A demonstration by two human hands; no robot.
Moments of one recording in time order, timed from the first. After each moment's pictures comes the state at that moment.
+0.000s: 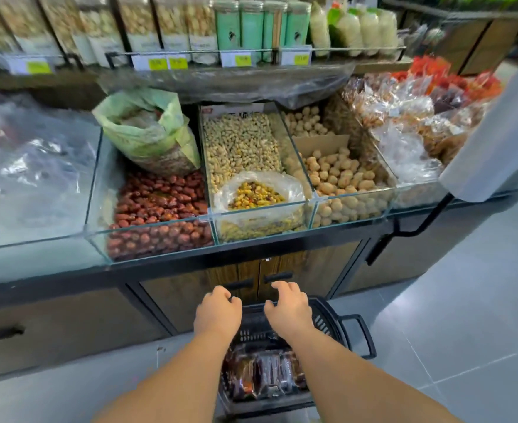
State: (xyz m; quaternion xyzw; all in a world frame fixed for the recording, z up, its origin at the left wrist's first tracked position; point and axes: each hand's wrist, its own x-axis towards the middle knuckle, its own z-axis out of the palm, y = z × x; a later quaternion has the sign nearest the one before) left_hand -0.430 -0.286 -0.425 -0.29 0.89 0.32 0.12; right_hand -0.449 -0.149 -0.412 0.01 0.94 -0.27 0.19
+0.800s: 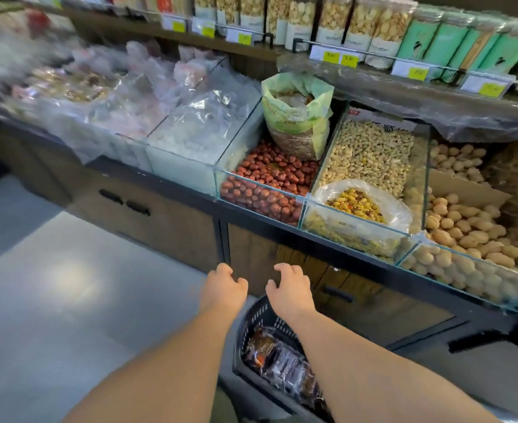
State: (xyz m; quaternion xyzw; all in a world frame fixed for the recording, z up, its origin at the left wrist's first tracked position) left_hand -0.347 -0.298 -0.411 -0.53 0.77 0.35 -0.02; right_hand -0.434 -0.197 -0.394 -0.28 0.90 -0.22 0.24
